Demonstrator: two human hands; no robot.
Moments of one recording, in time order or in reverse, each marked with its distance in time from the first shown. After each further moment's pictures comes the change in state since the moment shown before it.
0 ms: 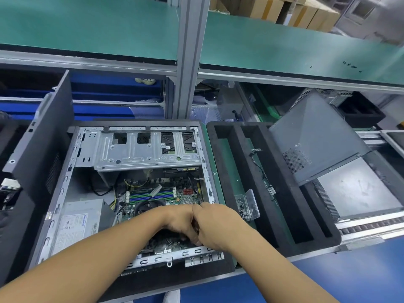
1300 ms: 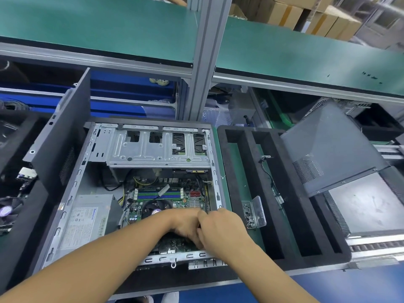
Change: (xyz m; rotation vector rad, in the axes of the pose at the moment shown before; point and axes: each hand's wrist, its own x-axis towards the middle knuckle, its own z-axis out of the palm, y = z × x) left_hand -0.004 0.005 0.004 0.102 0.096 -0.018; right_hand 0.005 -0.004 0.022 -0.166 0.167 -0.022
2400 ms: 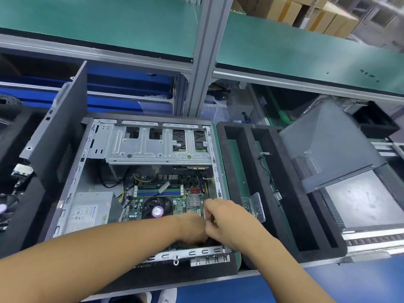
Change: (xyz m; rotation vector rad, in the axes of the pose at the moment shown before) left_hand -0.019 0.032 0.017 0.786 -0.154 -0.024; right_hand -0.006 0.020 -0.022 0.375 -0.020 -0.018
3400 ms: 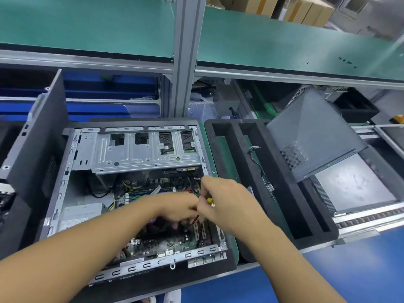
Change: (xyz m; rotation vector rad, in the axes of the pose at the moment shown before) left_hand -0.054 -0.017 -0.072 -0.695 0.063 -0.105; right_hand -0.006 -0.015 -0.041 0.051 0.366 -0.016
